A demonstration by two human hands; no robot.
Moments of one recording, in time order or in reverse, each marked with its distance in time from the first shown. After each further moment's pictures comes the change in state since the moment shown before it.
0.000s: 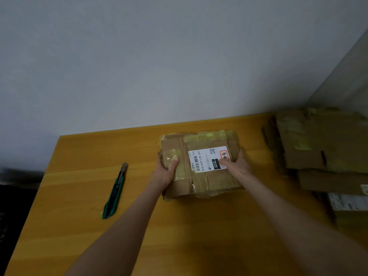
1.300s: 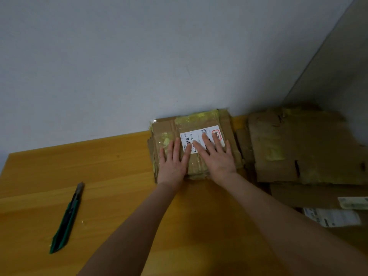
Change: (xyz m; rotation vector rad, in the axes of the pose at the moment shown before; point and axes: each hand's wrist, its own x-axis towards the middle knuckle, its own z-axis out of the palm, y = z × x) left_hand 0.026 0.101 0.128 1.280 0.192 0.626; right_hand 0.082 0.005 -0.056 -1.207 0.088 -0.623
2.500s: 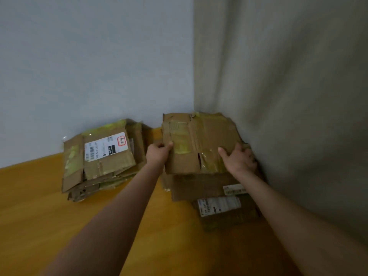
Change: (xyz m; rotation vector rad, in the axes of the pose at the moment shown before) left_hand 0.049 0.229 -0.123 -1.477 0.041 -0.484; right_hand -0.137 0.293 0.005 0.634 0.044 0.849
